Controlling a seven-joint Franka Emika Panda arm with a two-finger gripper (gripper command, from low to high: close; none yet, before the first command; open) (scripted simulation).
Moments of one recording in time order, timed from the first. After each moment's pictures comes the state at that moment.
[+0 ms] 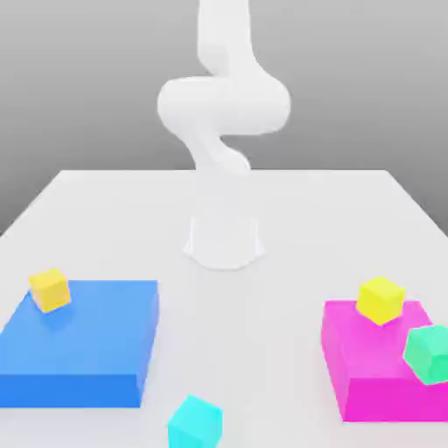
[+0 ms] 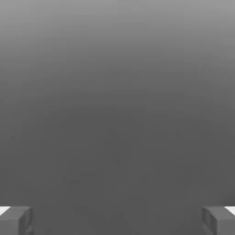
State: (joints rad) arm 0.03 -0.71 -0.03 -2.31 -0.01 2.33 0.71
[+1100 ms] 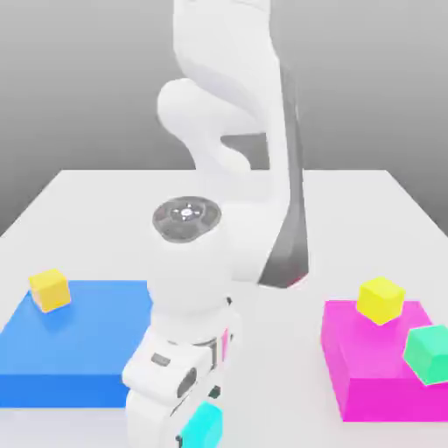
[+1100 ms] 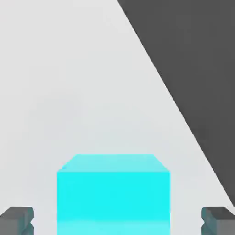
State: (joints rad) arm 0.08 0.44 -0.13 -2.41 0.18 2.84 -0.48
